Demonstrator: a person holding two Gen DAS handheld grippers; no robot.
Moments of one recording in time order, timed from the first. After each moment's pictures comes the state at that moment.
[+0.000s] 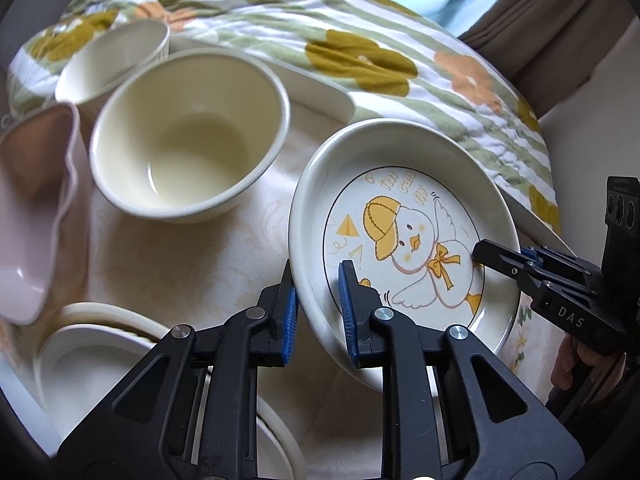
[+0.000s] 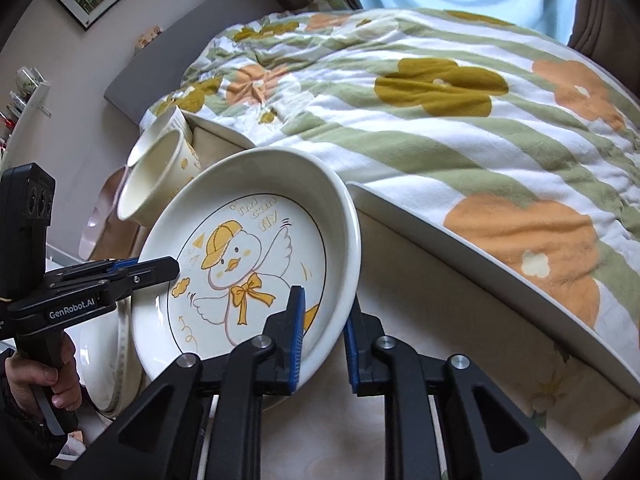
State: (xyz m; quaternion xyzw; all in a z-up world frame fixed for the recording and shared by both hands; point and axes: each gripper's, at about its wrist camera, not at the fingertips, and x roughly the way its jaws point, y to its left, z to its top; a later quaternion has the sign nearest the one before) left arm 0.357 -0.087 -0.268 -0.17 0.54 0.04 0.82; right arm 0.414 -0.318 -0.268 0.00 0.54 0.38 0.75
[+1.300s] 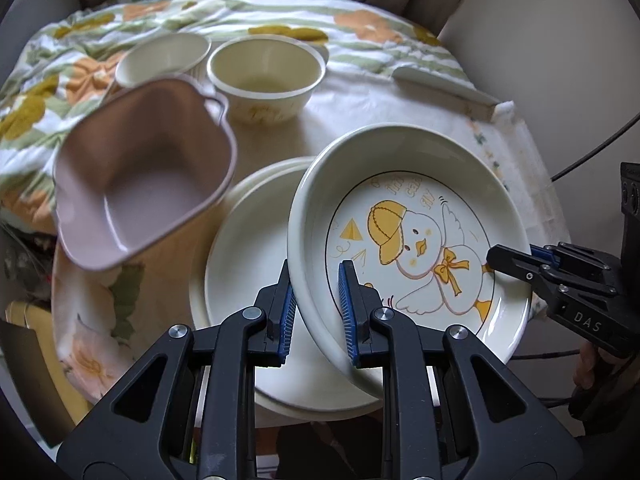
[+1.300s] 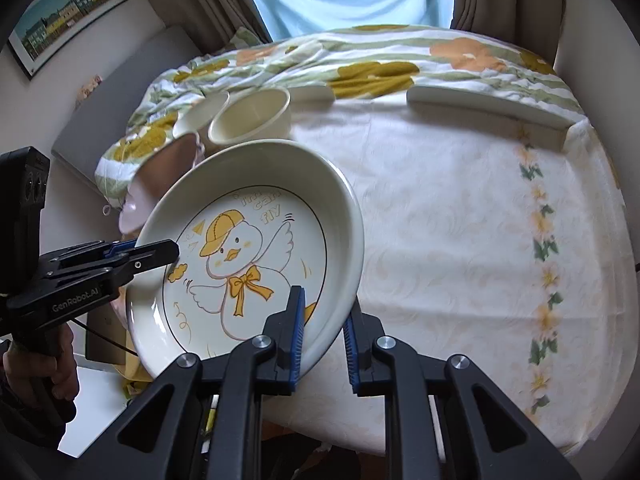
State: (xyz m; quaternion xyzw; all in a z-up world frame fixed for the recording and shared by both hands) left arm 0.203 0.025 -0.233 -0.05 0.55 -0.16 0.82; right arm 0.174 -0.228 -0.201 0.06 0.55 0.17 0.82
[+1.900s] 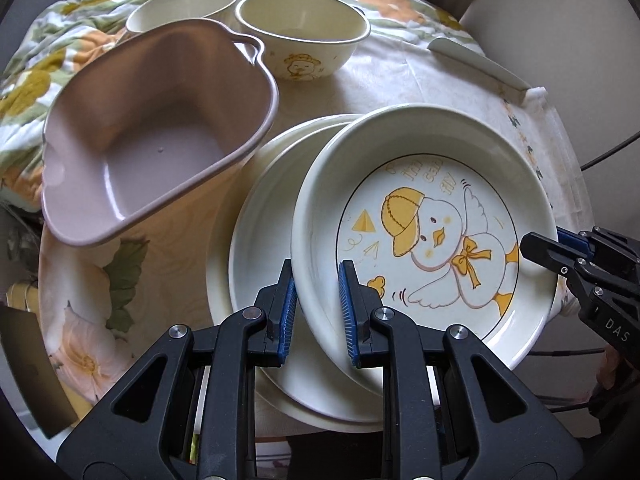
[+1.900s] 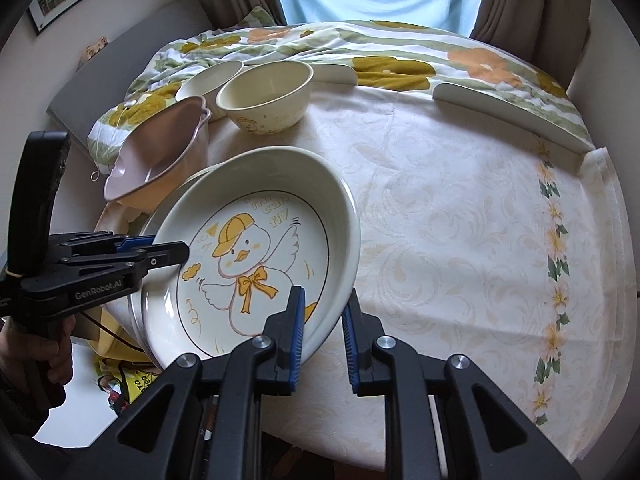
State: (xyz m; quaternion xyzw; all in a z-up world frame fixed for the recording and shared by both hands) left arm 0.214 0.034 -0.271 -0.04 0.57 -0.13 0.81; right arm 0.175 -0.200 -0.211 -0.01 0.55 0.17 0.82
